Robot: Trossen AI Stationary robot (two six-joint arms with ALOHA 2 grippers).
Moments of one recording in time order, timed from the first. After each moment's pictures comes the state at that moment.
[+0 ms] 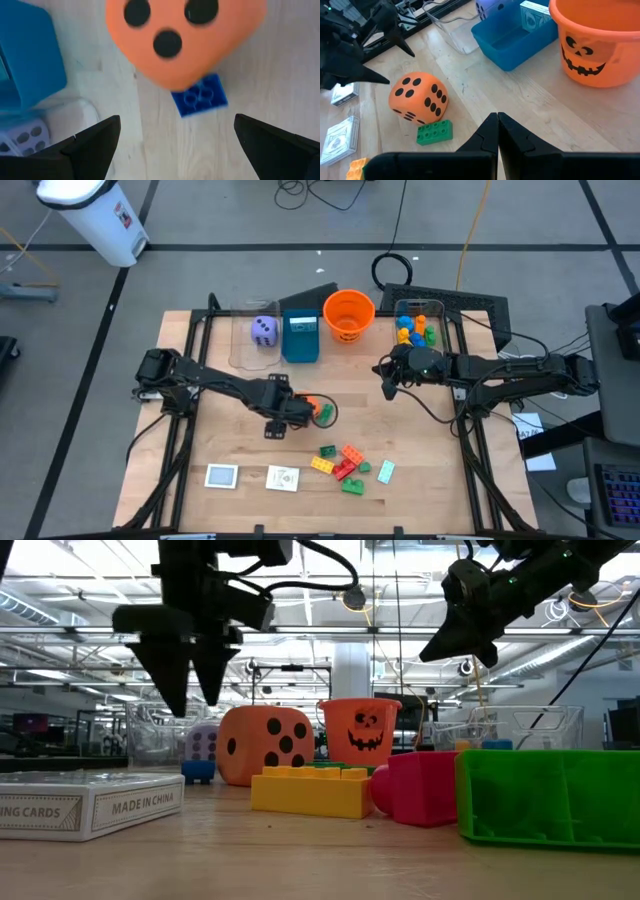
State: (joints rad) left arm -0.18 1.78 1.33 -1.13 -0.27 -0.11; right arm -0.13 0.98 0.60 -0.12 0.18 0.46
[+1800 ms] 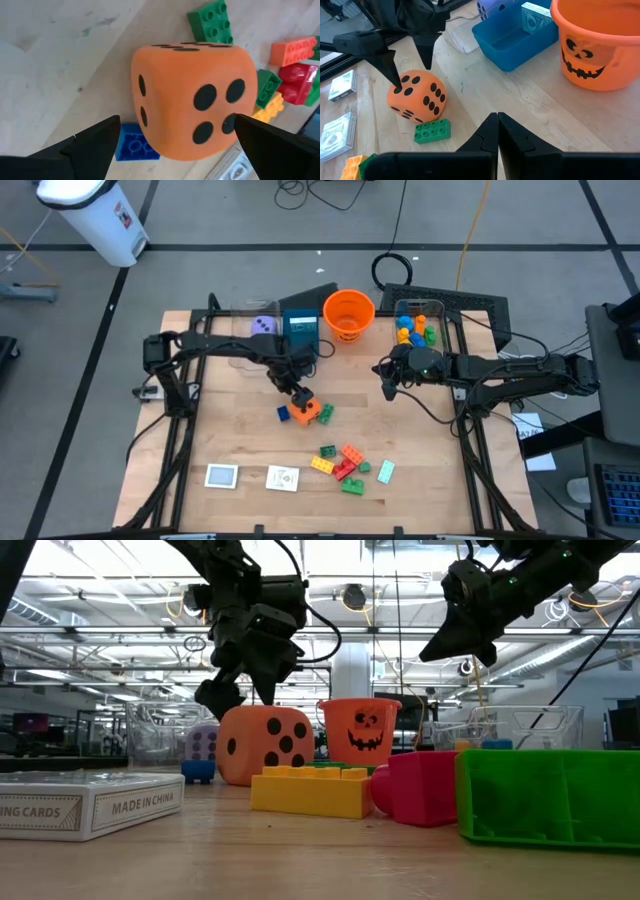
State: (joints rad) left arm 0.23 1.78 1.25 -0.81 0.42 -0.51; right arm -0.13 0.98 0.60 -0.12 0.18 0.43
